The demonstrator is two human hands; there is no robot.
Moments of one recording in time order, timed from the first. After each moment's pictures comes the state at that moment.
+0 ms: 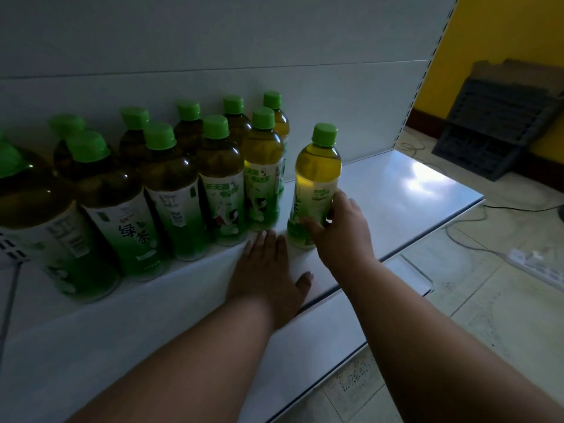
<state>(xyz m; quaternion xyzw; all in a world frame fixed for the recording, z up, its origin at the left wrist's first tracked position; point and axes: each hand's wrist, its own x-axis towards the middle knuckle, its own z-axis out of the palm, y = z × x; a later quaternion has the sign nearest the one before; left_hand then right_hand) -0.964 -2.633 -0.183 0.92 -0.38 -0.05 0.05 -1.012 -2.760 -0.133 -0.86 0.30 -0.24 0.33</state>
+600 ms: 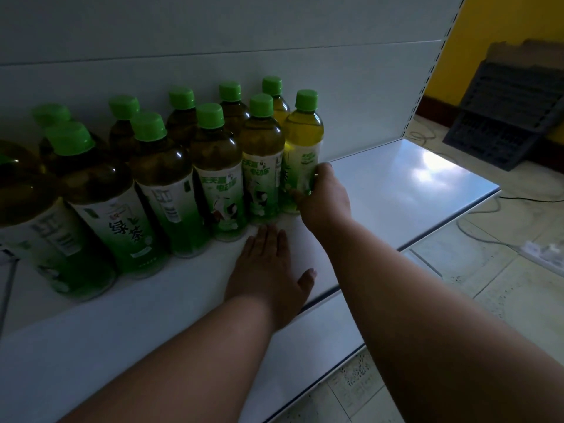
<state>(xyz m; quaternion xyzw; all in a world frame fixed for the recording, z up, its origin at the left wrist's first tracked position) -0.961 -2.637 -0.186 0.92 -0.38 -0.06 0.05 -0.949 -2.780 -0.137 -0.85 0.32 -0.22 0.35</state>
